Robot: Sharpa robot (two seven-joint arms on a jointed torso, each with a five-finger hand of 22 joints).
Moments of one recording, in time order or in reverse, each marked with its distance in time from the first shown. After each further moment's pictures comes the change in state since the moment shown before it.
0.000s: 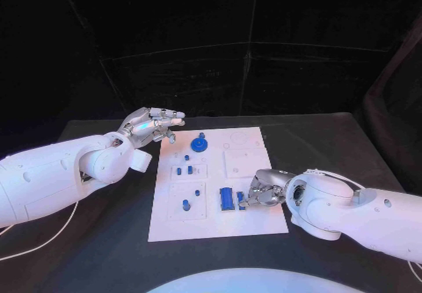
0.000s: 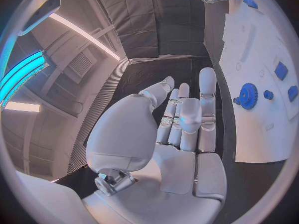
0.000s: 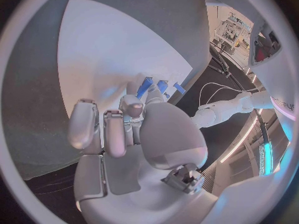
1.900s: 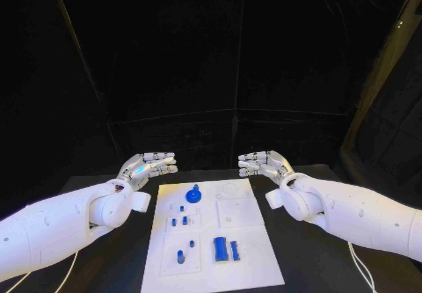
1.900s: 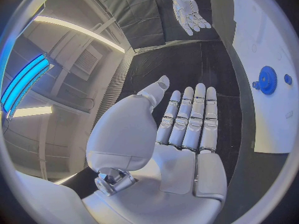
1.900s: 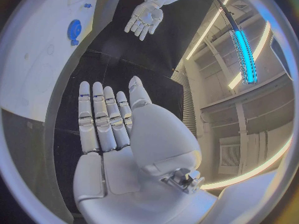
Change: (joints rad) left arm -0.037 0.116 -0.026 -0.201 0.105 -0.054 0.090; left_hand -0.018 0.015 -0.109 0.046 0.008 -0.029 -0.001 -0.046 -0.003 -0.021 0.064 -0.199 -0.031 -0.401 0.123 -1.007 -0.759 0.000 -0.374 0.146 -0.562 -0.420; right arm 0.079 0.257 0.024 -0.676 1.153 -0.152 0.974; right_hand 0.205 0.047 0.018 -0.253 -0.102 -0.204 0.139 -0.189 -0.231 -0.317 0.176 -0.878 -1.046 -0.344 0.202 -1.390 -1.197 0.078 -0.421 0.208 -1.164 -1.082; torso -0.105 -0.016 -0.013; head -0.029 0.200
